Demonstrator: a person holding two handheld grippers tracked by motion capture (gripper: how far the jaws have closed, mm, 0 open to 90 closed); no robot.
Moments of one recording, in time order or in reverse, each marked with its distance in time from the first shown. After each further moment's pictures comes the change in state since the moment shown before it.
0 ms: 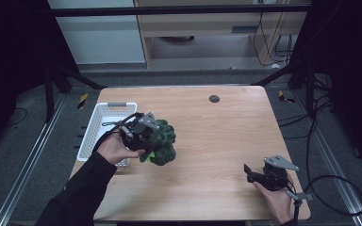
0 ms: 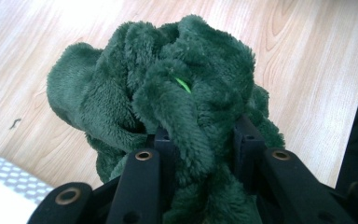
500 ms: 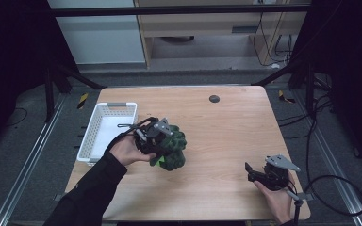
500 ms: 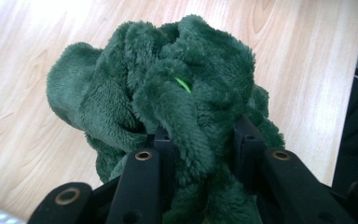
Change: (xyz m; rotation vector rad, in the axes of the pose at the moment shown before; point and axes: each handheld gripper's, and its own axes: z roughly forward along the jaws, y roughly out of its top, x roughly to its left) left arm -0.011 0.015 0.029 0.023 -0.066 0.055; right arm -0.001 0.002 -0.002 -0.033 -0.031 -0.003
